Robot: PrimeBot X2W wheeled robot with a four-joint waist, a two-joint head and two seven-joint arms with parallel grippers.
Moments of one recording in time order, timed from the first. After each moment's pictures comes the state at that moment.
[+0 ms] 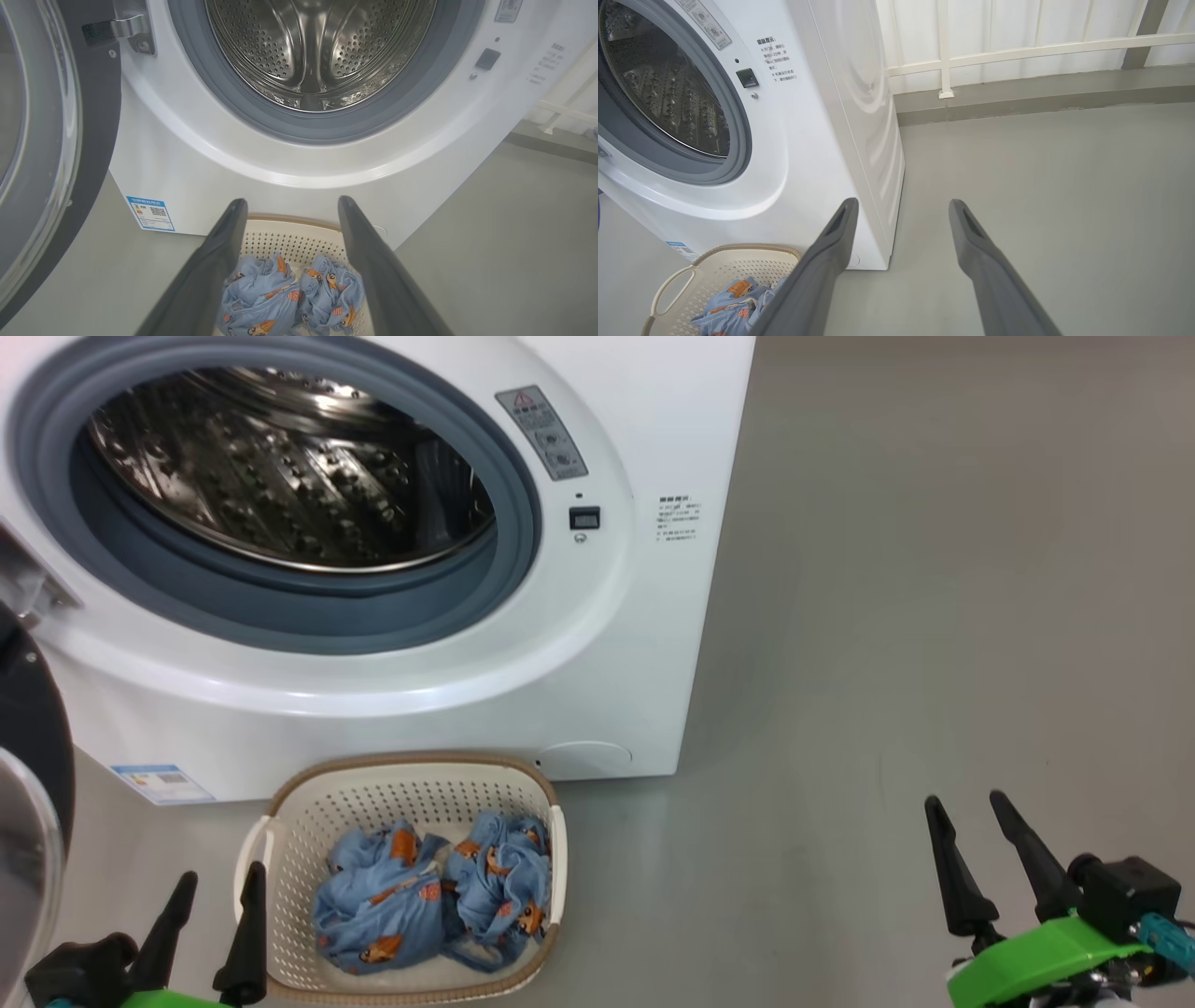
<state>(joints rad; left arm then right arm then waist) -0.03 0.27 -0.13 0.27 -0.56 -0.13 -0.26 -0.06 -0.15 -0.01 0.24 0.32 0.13 -0.25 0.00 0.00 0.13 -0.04</state>
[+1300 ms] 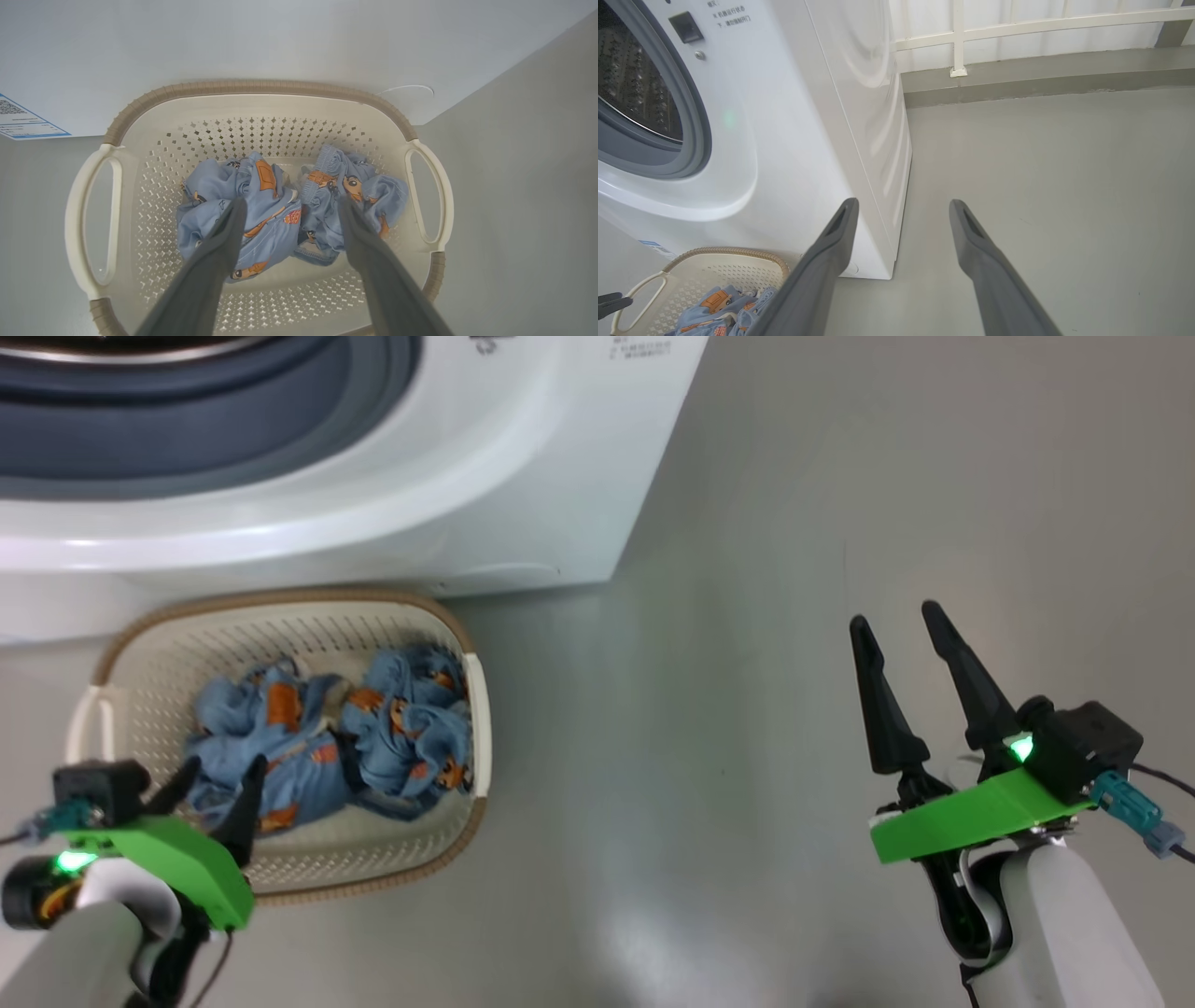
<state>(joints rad) -0.58 0.39 -0.61 0.85 -0.81 -0.13 -0.26 -0.31 -0.06 0.05 0.15 0.26 0.13 -0.25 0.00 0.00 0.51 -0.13</state>
